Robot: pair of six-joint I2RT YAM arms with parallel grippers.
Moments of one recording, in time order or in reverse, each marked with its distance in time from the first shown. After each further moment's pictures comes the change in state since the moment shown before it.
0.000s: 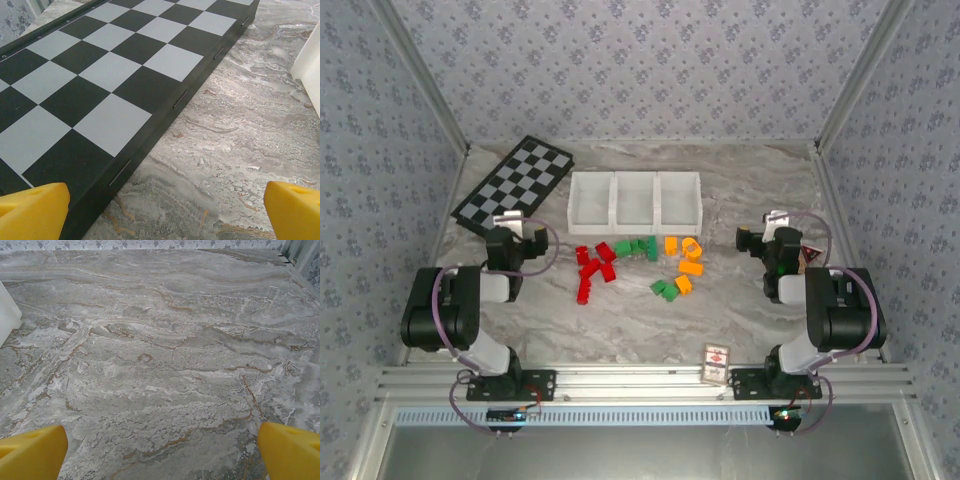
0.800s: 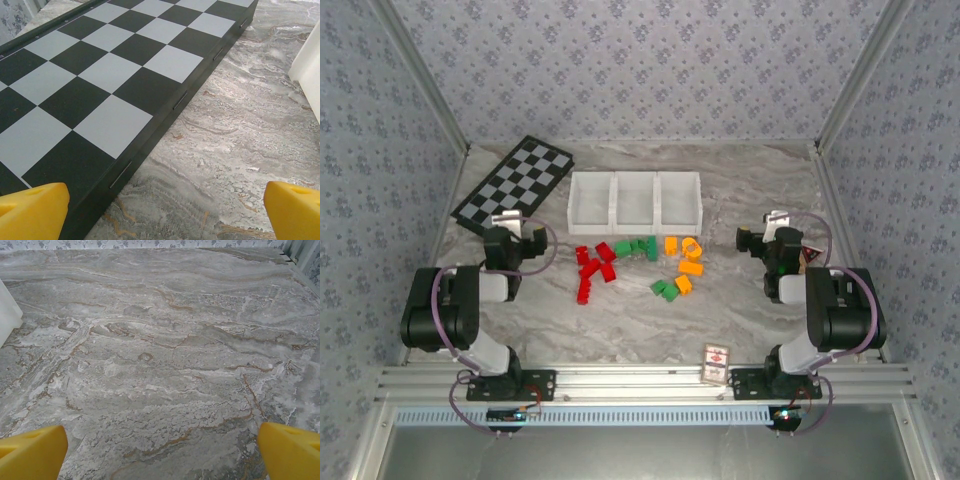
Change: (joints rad) left arm 0.020 0.000 0.004 -0.003 0.035 -0.001; right arm -0.007 0.000 0.000 -0.003 -0.013 0.000
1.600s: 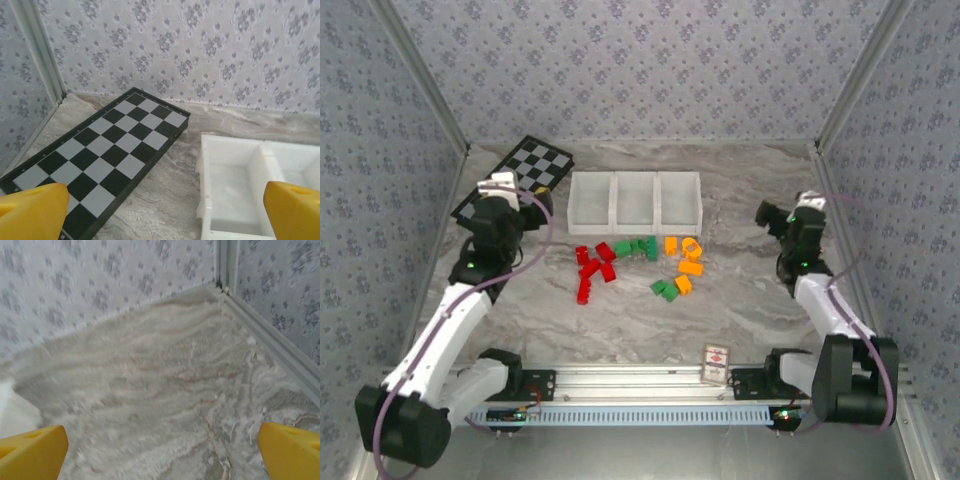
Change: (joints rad) left arm -0.298 -0.628 0.456 -0.944 -0.270 -0.187; right arm -0.065 -0.415 0.243 -0.620 0.072 0.304
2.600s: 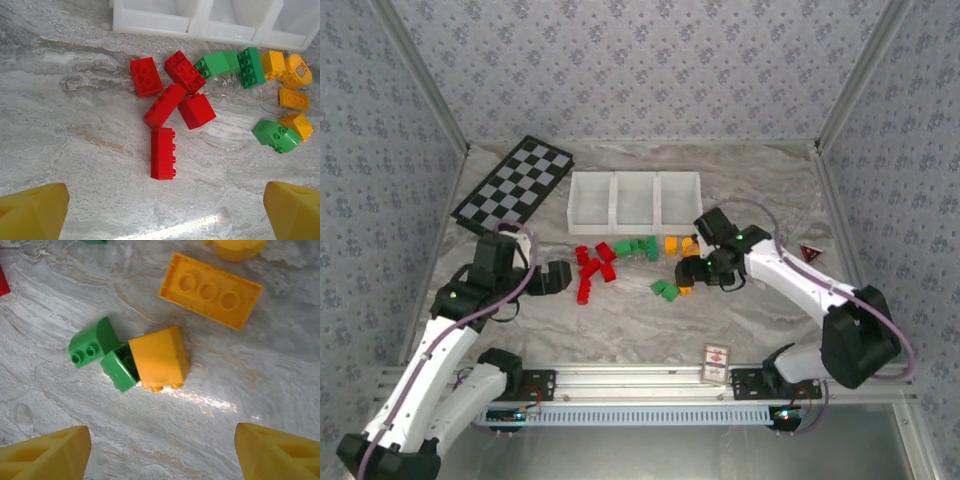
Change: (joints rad) left arm -0.078 -0.202 -0.074 -0.653 0.436 -0.174; right arm 0.671 0.282 0.365 -0.974 -0.253 0.132
